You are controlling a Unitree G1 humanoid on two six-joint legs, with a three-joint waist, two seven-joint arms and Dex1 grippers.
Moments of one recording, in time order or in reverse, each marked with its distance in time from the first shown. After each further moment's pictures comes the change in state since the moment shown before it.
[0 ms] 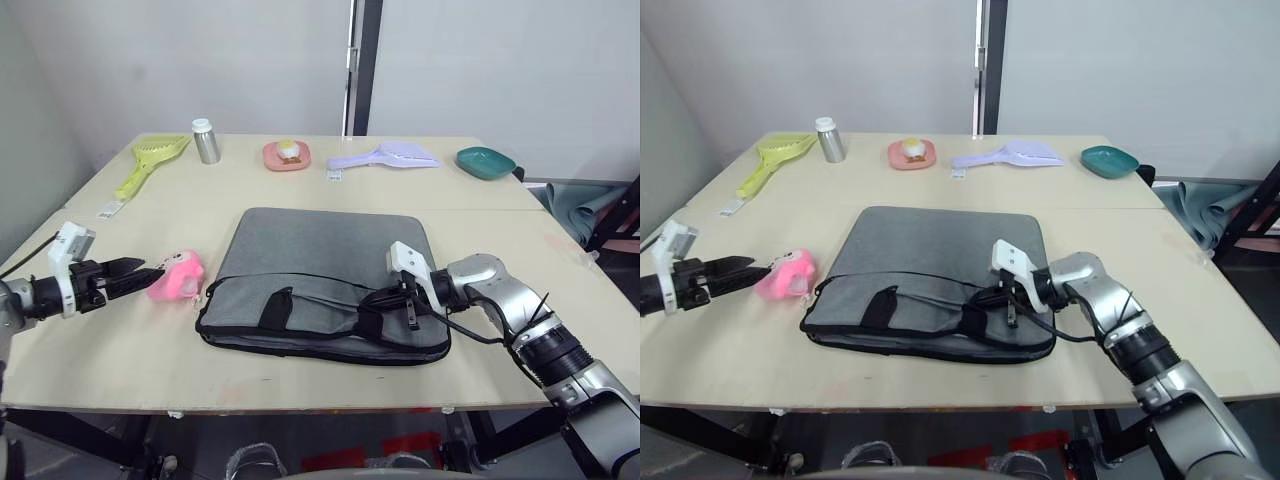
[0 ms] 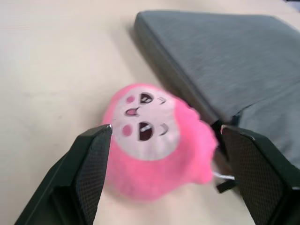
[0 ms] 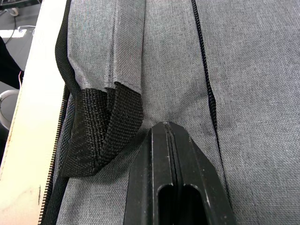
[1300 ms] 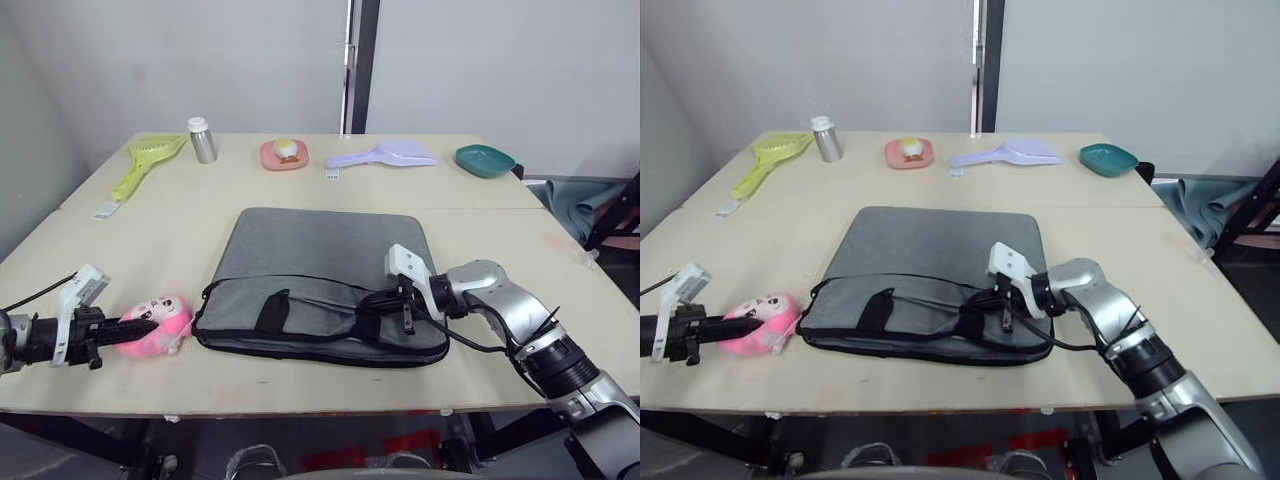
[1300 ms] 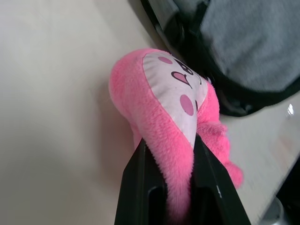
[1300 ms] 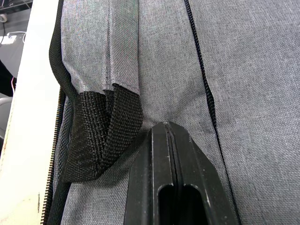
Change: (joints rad) left arm 0.362 0.093 0.047 -0.344 -0.016 0.161 -0.157; right arm 0.040 0.006 -0.007 -0.093 0.004 0.075 -0.066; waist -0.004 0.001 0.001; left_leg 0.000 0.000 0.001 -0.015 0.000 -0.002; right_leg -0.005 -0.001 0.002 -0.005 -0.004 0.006
